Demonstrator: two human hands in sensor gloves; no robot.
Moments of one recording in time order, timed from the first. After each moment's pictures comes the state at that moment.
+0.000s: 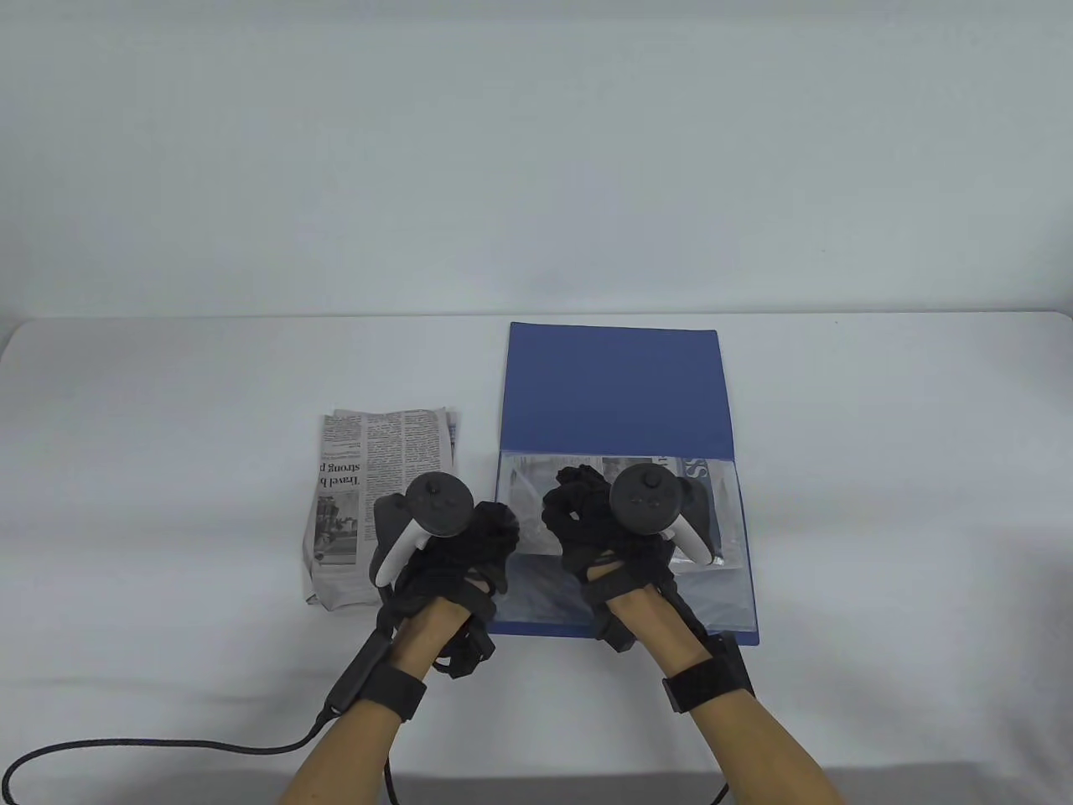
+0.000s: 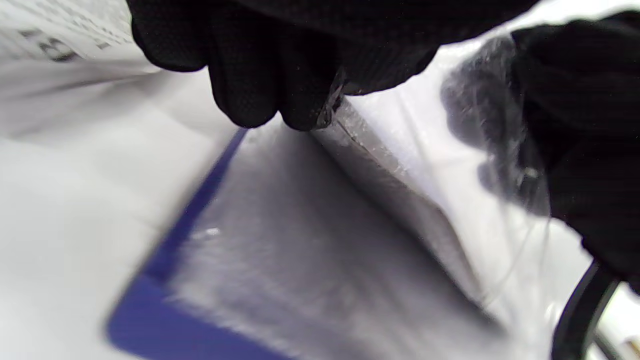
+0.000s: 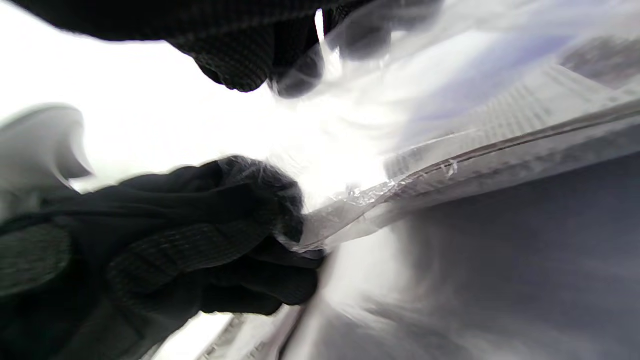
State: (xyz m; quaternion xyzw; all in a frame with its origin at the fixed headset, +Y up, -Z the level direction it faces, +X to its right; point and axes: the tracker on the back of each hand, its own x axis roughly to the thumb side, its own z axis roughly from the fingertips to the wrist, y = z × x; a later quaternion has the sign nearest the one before) left_hand -0.146 -0.739 -0.379 -0.19 -0.03 0.36 0.91; right_hand 0.084 -0.718 -0.388 0.21 0.06 0.88 0.42
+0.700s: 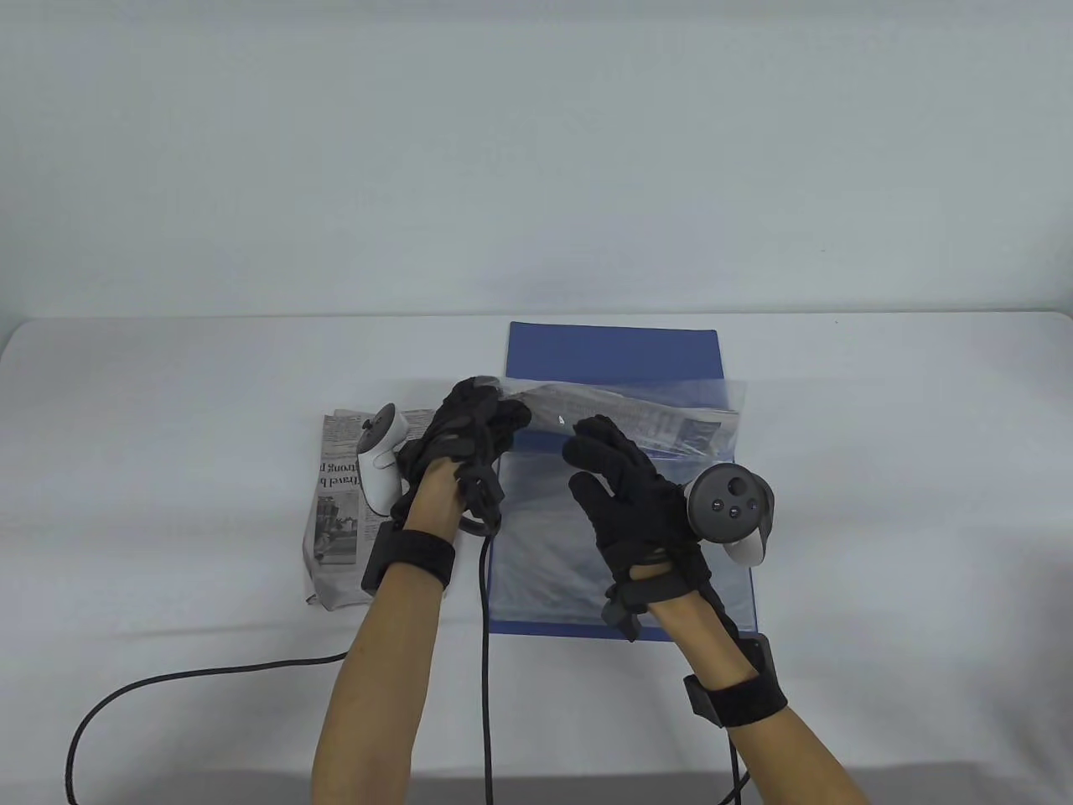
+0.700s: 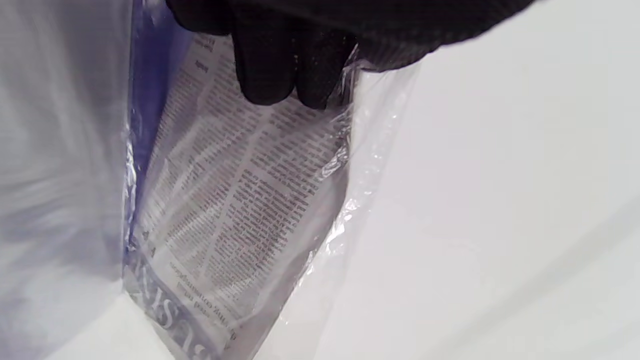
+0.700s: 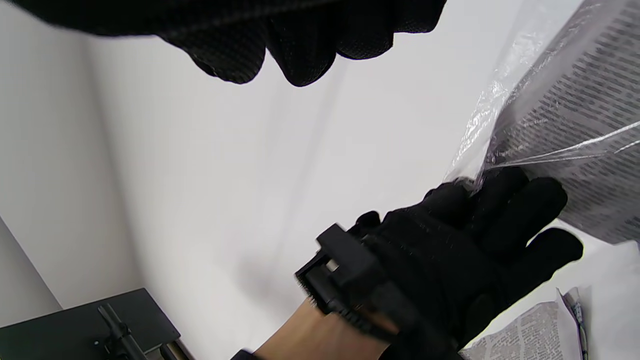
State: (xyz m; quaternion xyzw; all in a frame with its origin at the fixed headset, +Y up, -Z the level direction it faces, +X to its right) left_hand -0.152 -0.757 -0.488 -0.23 0.05 0.81 0.54; right_hand 0.108 -0.645 -0.358 0.30 -0.08 0.79 0.53
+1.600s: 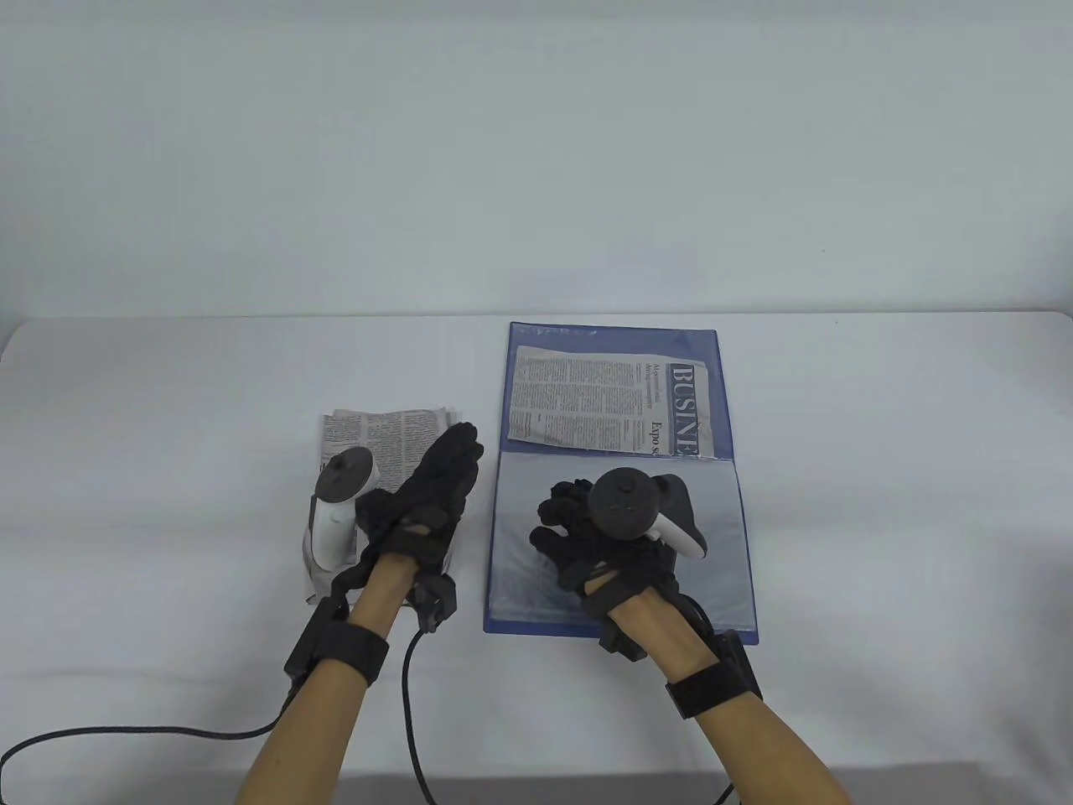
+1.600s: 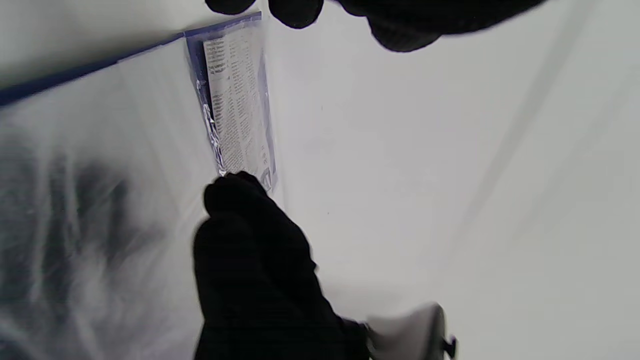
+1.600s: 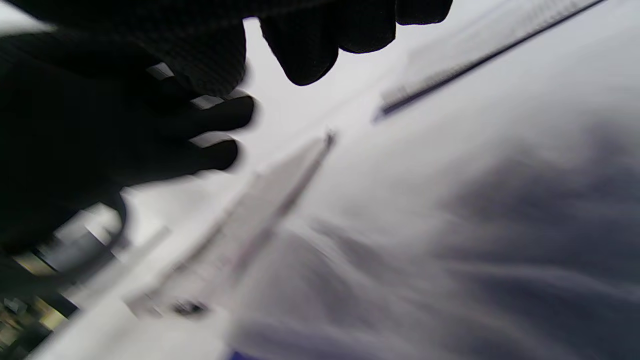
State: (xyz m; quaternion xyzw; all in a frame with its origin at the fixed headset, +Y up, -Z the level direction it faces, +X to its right) left_hand -0.198 -0.734 -0.385 -0.21 -0.09 0.68 0.70; right_hand 0.062 -0.736 -0.384 0.23 0.14 0.93 0.26
